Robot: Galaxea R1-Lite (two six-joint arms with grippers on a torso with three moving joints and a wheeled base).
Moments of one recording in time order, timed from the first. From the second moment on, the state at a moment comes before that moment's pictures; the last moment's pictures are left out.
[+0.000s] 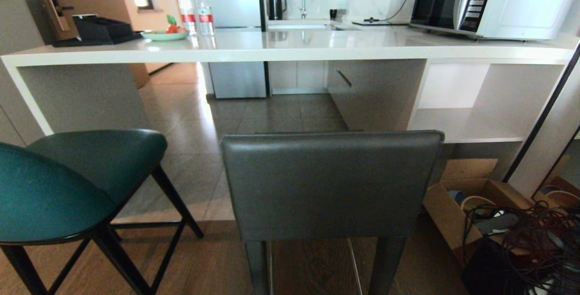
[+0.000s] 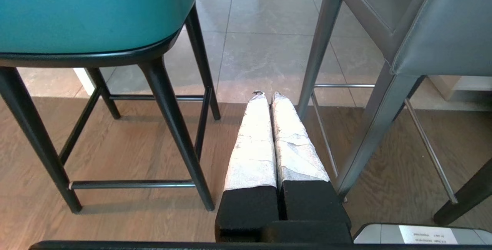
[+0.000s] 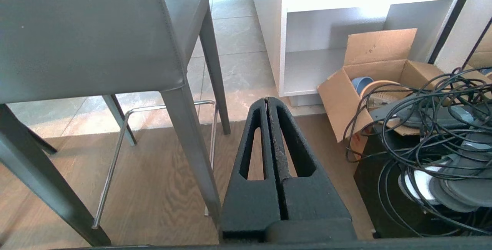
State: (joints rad) left arm 0.00 0.00 -0.04 0.10 0.01 -0.01; right arm 0.00 0.00 0.00 -0.01 0.00 0.02
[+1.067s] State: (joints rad) left arm 0.00 0.00 -0.04 0.11 0.01 -0.01; right arm 0.00 0.00 0.00 -0.01 0.00 0.03
